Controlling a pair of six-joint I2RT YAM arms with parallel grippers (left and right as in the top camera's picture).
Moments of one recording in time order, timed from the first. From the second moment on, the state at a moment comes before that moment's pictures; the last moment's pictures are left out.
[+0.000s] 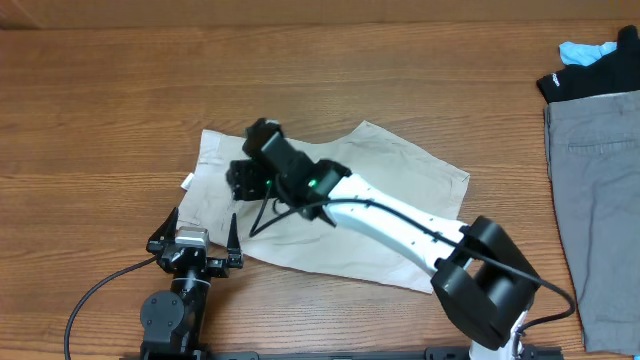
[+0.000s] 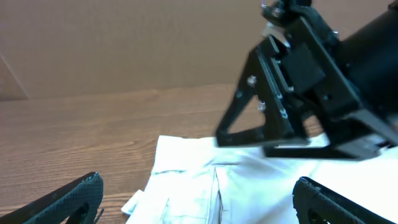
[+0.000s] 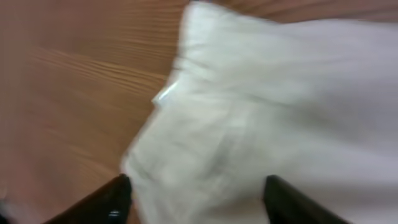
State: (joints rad) left arm -0.08 0.02 0.01 -0.08 0.00 0.03; right arm 0.86 1.96 1.49 -0.37 -0.09 0.73
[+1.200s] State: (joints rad) left arm -0.08 0.01 0.01 -0.08 0.00 0.03; right arm 0.09 1.88 1.26 -1.01 -0.05 0.71
